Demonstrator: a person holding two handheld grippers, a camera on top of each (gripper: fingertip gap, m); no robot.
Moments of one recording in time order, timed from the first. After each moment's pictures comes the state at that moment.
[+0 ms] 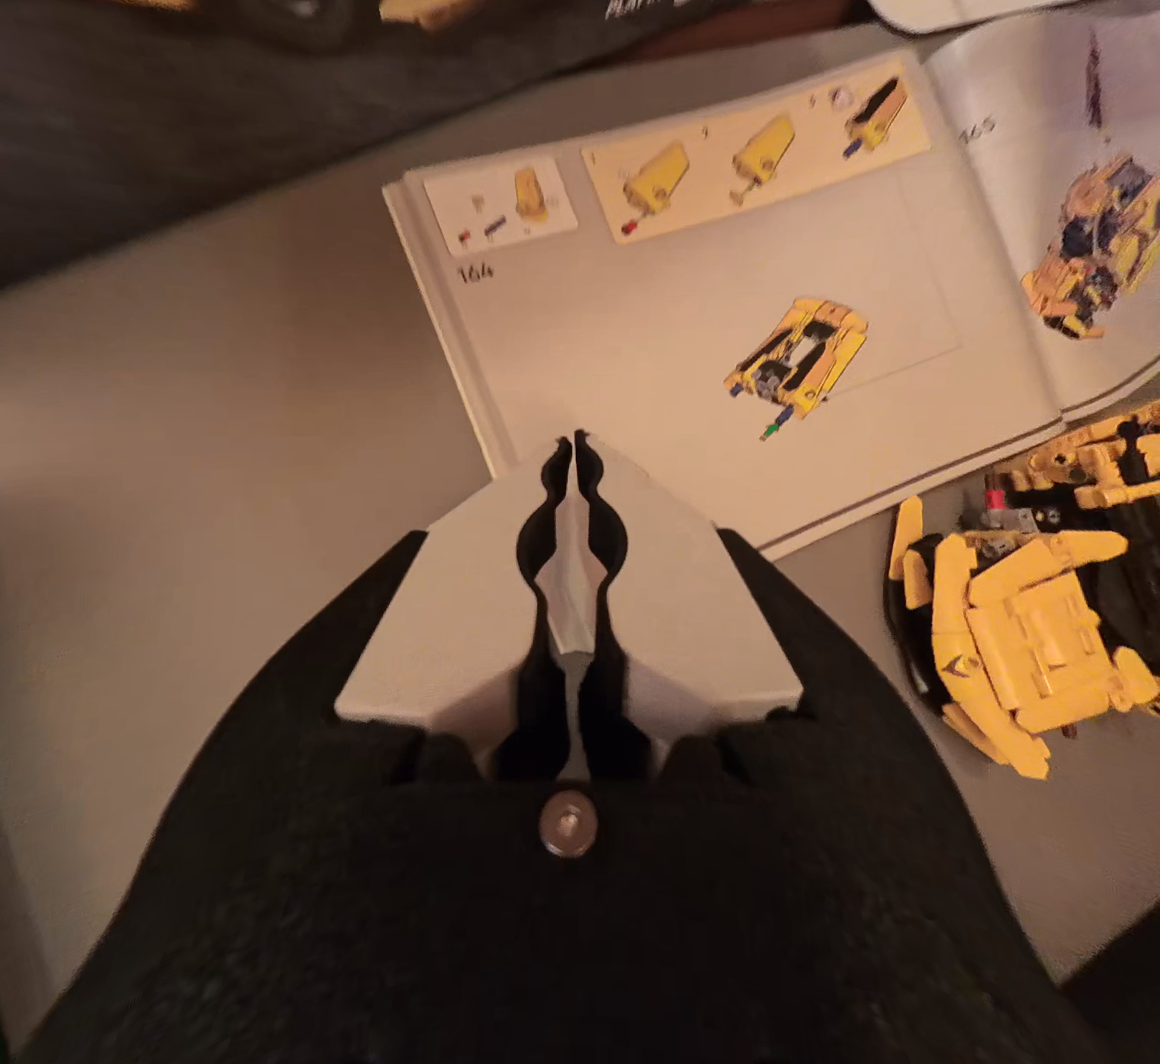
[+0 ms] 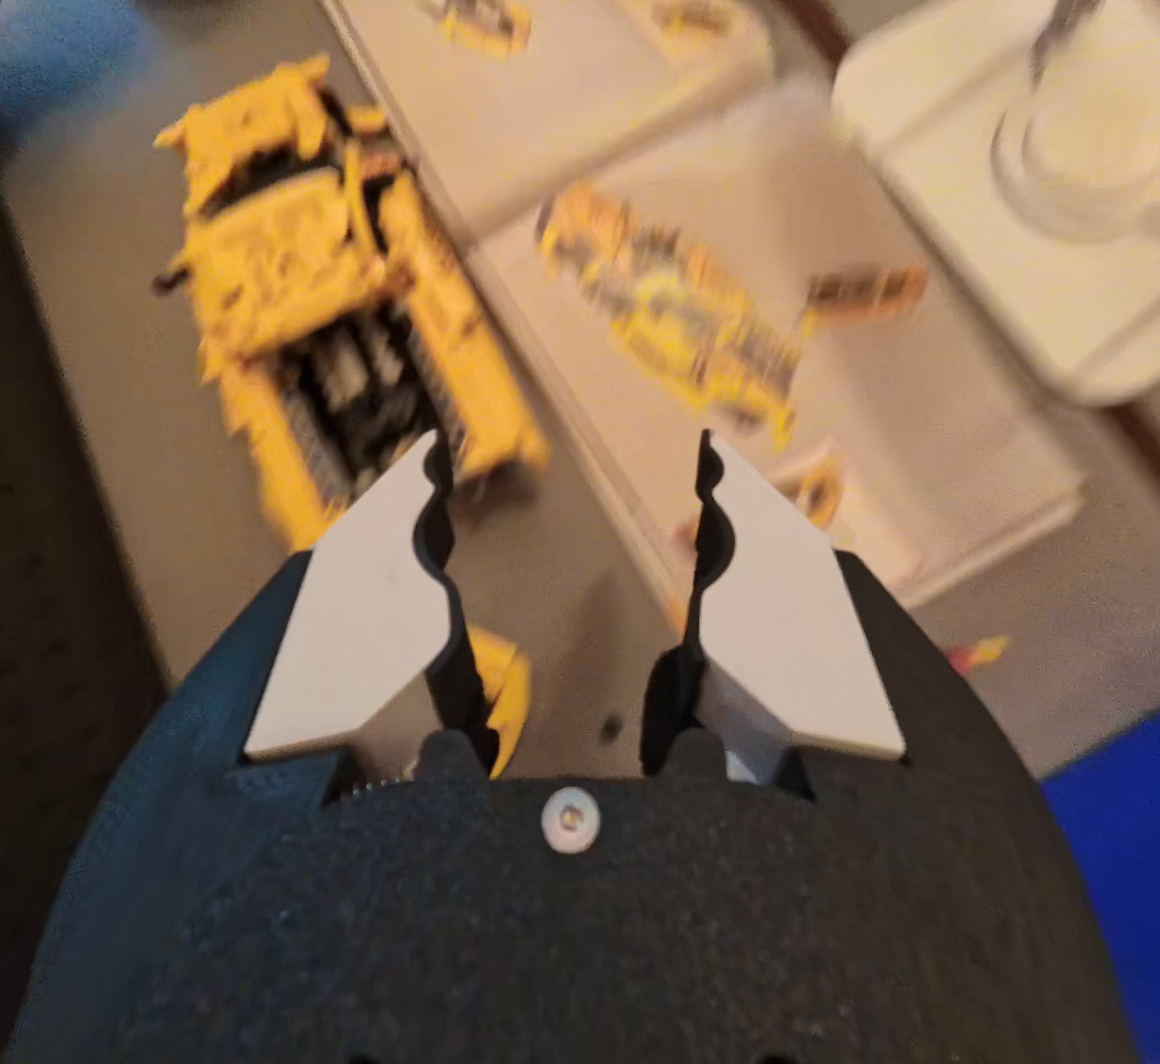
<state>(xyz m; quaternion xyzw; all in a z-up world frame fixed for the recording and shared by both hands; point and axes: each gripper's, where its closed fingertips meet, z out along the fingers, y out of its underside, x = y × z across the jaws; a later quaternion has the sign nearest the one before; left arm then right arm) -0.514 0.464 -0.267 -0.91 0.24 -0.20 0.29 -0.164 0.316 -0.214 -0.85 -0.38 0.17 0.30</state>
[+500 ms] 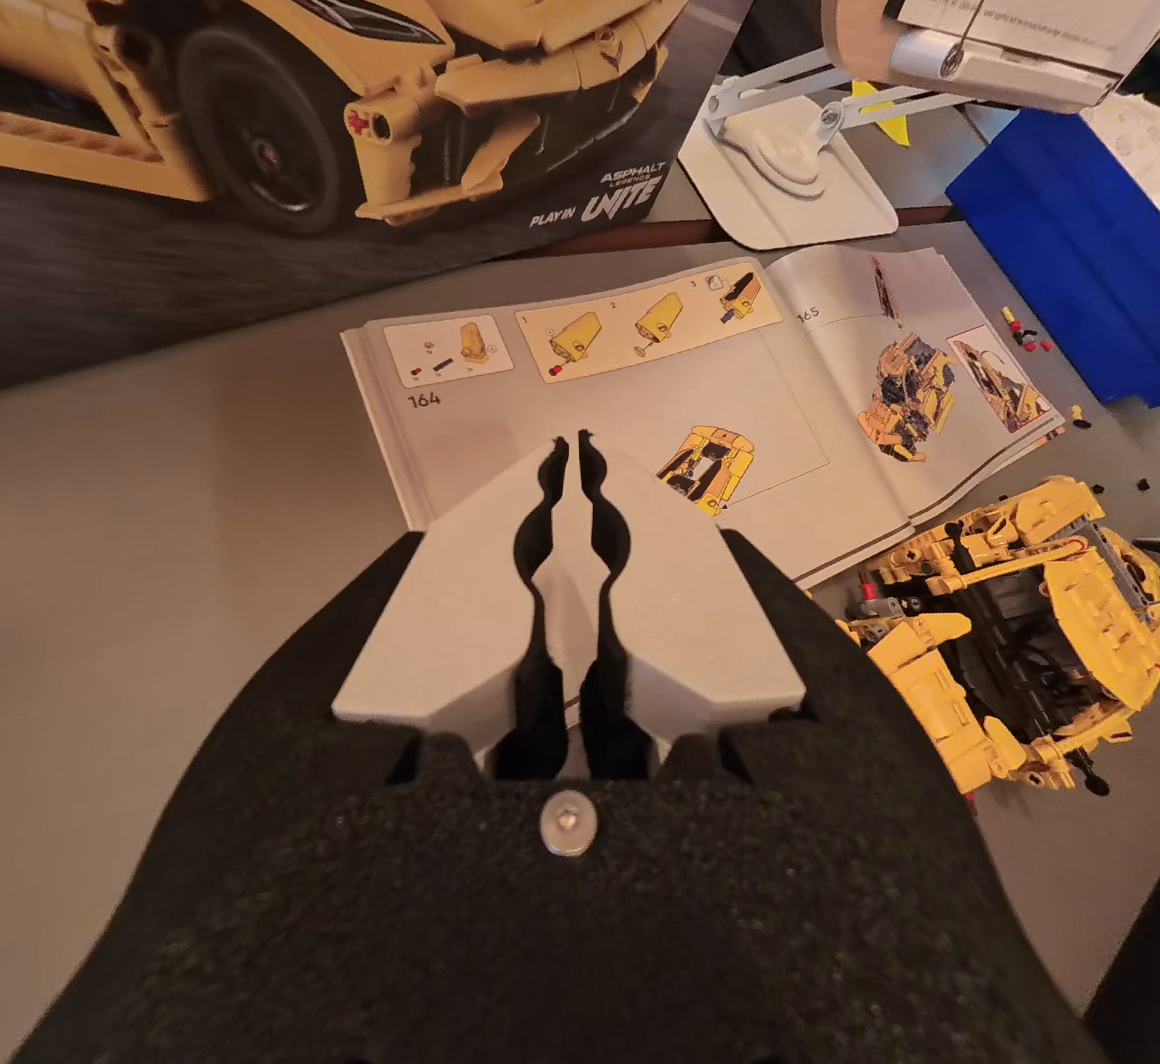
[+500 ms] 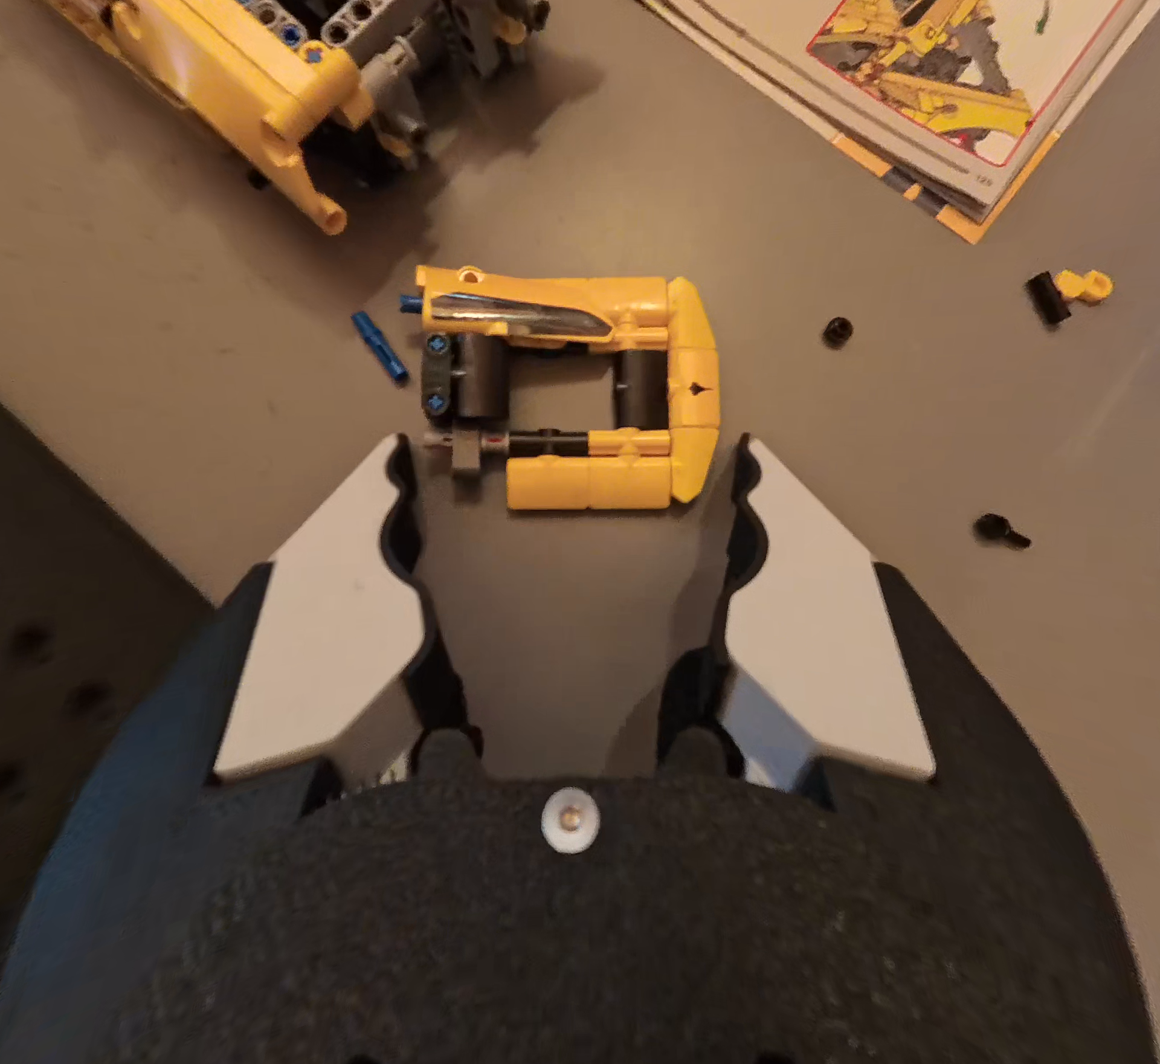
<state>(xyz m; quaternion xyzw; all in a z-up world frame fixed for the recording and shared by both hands) -0.489 0.477 -0.228 -0.85 0.20 -0.29 0.38 -0.122 0.181 -0.308 -0.92 -0.23 0.07 0.32</state>
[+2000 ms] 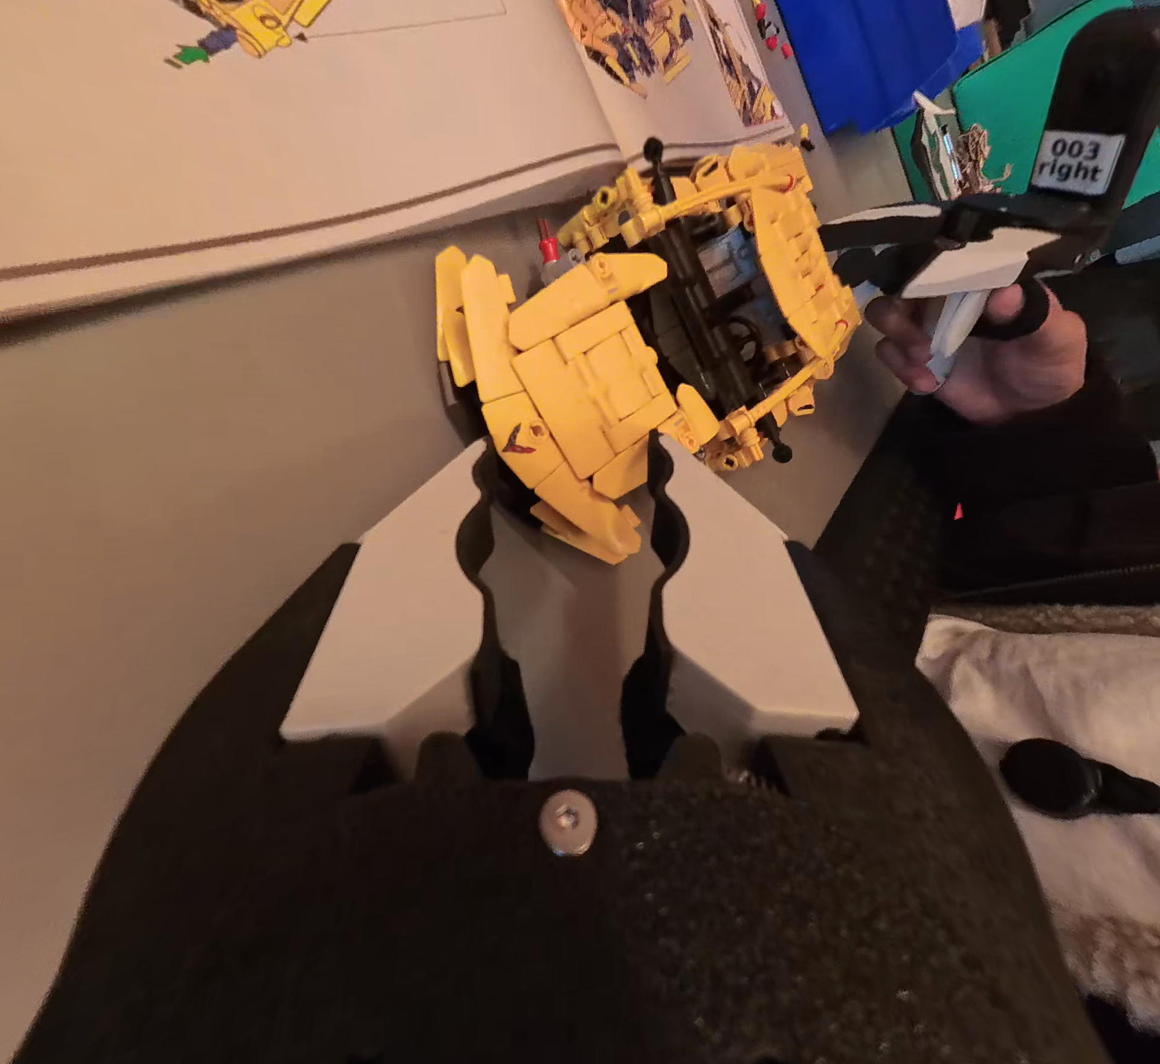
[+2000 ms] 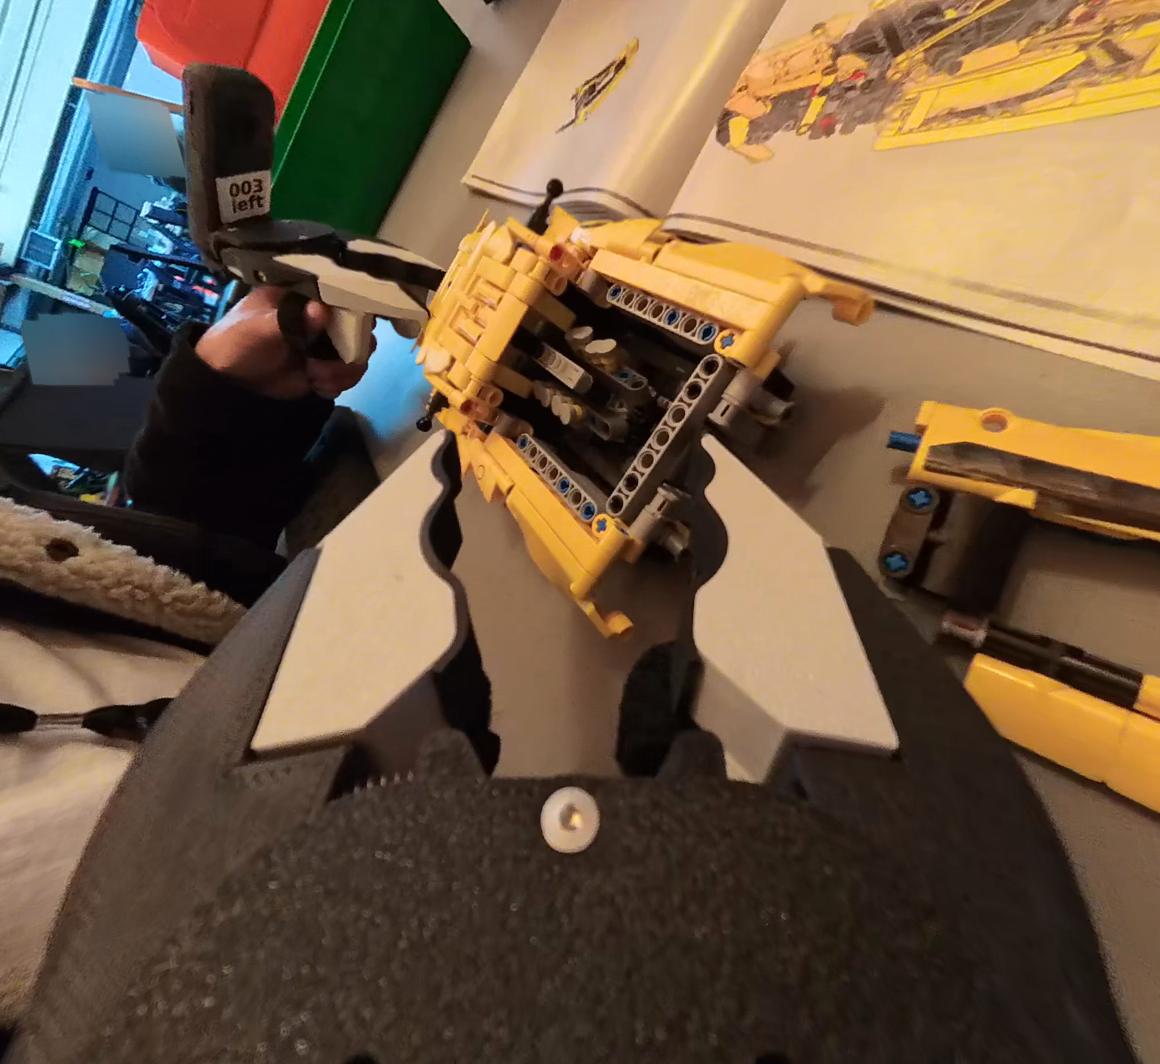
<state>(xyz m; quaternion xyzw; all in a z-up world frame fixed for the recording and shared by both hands) -0.419 0.290 -0.277 -0.84 0.25 -0.44 0.19 -0.240 0.248 -0.251 -0.84 -0.09 0.43 0.31</state>
